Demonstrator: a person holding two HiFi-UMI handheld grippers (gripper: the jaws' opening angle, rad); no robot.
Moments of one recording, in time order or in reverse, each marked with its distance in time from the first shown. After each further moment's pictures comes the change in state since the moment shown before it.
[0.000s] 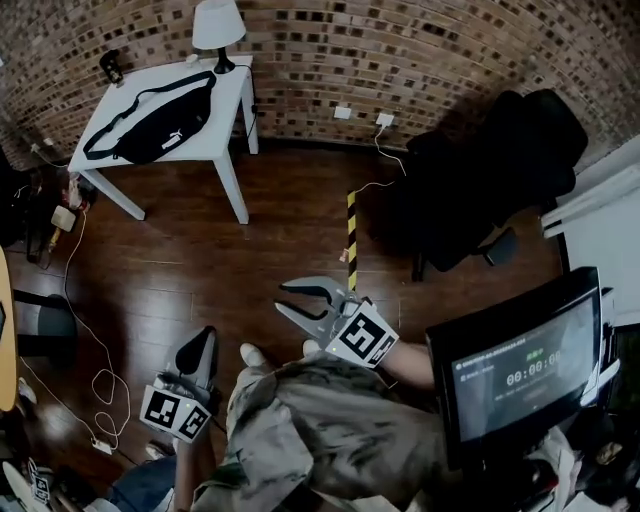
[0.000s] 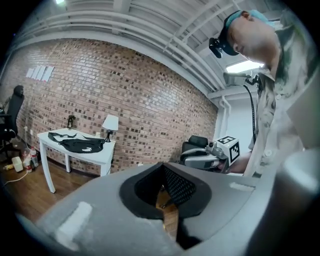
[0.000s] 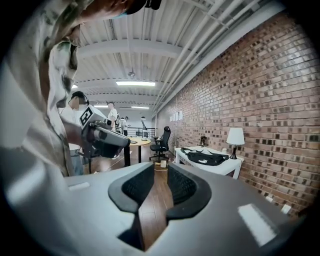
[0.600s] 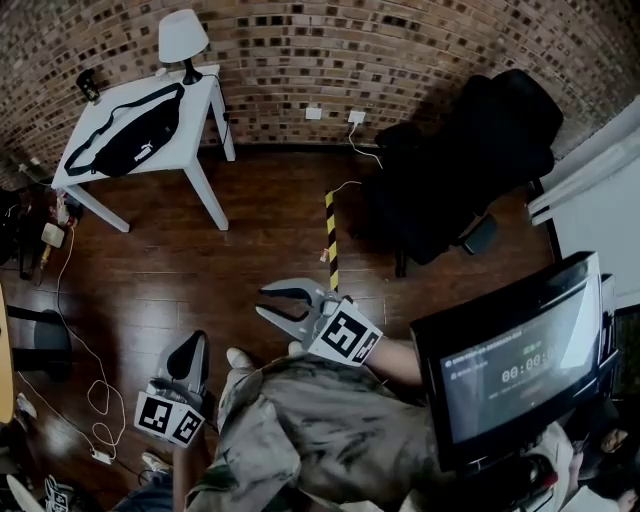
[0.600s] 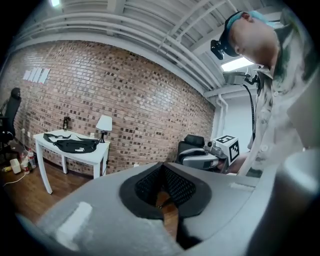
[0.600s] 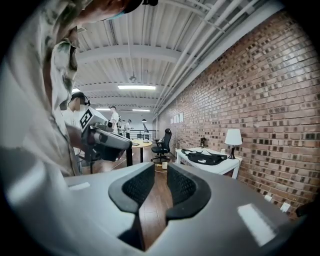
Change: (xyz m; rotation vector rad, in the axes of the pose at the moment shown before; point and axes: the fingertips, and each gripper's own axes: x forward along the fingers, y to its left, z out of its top) left arm 0.022 -0.071 -0.012 0.027 0.000 -0.009; right arm -0.063 0.004 -0.014 0.003 -0.033 0.014
